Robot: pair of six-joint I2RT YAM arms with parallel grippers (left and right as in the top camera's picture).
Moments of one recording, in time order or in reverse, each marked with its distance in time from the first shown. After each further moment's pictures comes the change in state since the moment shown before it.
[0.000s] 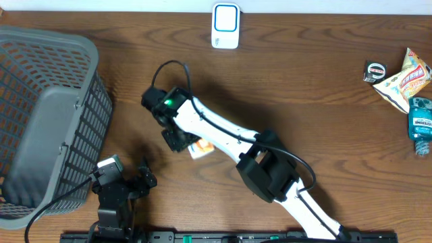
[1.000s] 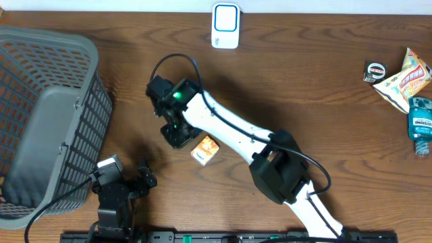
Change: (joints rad) left arm 0.000 0.000 0.000 0.000 0.000 0.000; right arm -0.036 -0.094 -0.066 0.096 -0.163 -0.124
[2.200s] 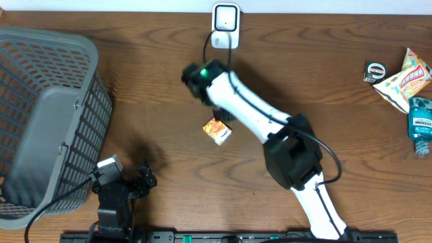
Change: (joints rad) left arm 0.000 0.000 0.000 0.000 0.000 0.000; right arm -0.186 0.002 0.049 -0.274 0.626 0.351
